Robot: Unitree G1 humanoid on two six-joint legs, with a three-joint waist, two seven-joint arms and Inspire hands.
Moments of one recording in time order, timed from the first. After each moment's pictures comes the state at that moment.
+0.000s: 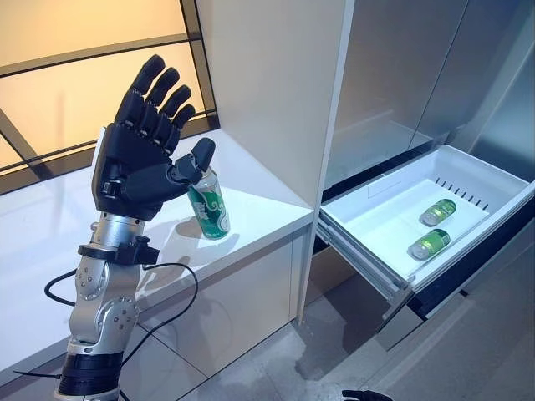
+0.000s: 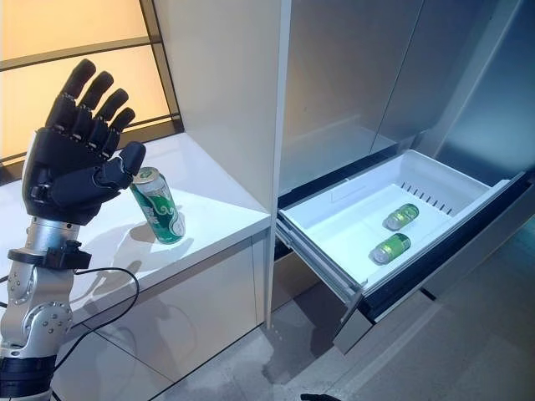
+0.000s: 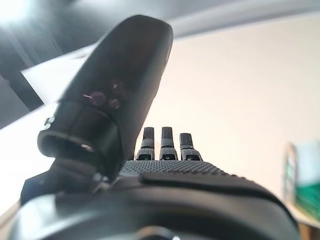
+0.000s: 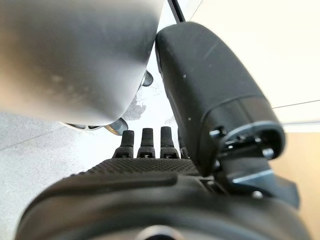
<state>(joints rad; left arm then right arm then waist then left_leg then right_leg) -0.12 0.53 0.17 -0.21 -0.82 -0.18 -0.16 -0.01 -0.26 0.29 1.23 0.16 0.02 0.23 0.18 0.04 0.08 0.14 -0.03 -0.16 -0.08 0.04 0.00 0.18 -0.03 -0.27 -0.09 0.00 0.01</state>
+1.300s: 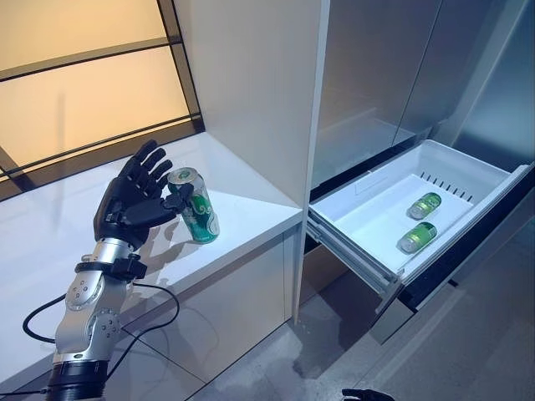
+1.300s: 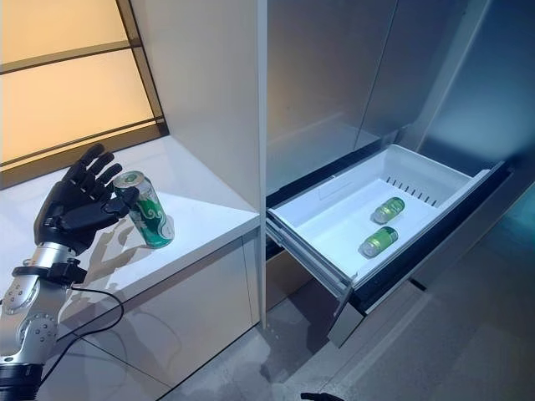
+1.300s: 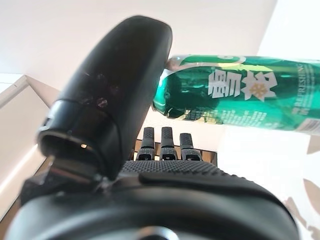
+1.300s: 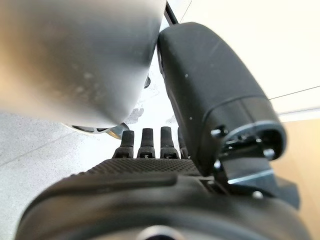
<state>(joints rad) -0.08 0.57 0.21 -0.01 -0.75 -0.02 -0.16 0.00 -0.26 0.23 1.21 0.13 0.05 0.26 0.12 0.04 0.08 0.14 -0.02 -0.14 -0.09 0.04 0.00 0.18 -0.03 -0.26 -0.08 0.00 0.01</state>
